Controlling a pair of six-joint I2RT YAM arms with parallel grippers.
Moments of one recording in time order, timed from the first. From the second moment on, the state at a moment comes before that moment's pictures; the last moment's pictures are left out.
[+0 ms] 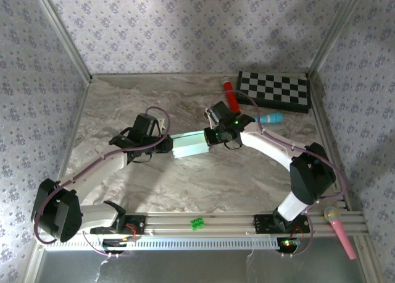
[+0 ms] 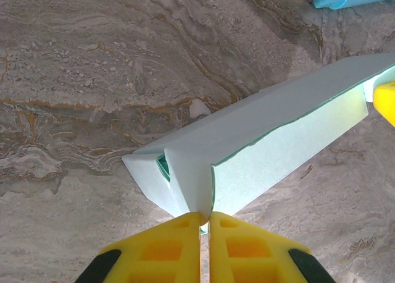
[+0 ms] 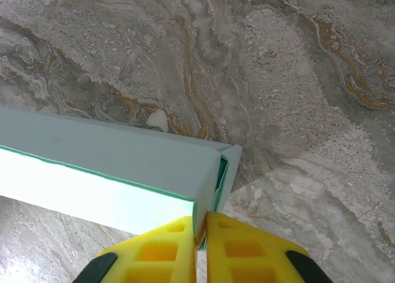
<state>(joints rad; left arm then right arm) -0.53 1.23 0.83 -0.45 0.22 -0.46 0.69 1.61 1.21 -0.60 -0.04 0.35</state>
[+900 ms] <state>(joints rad) -0.53 1.24 0.83 -0.42 0.24 -0.50 0.69 1.62 1.21 -0.58 -0.04 0.35</state>
